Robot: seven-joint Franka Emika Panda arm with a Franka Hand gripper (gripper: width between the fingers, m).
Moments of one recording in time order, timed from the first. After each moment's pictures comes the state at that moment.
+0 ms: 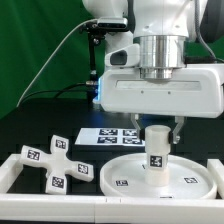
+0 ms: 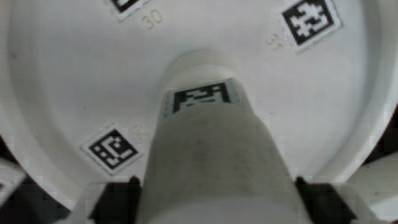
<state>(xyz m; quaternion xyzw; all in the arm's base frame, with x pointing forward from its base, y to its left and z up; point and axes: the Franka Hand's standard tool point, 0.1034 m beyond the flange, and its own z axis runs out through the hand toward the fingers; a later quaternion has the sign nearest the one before) 0.565 0.034 0.080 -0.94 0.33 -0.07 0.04</state>
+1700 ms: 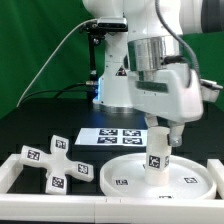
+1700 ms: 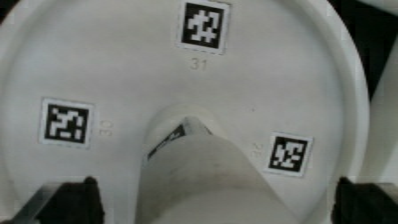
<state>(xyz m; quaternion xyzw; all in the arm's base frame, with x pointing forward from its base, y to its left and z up) 0.562 0.046 0.080 -0.84 0.54 -0.02 0.09</state>
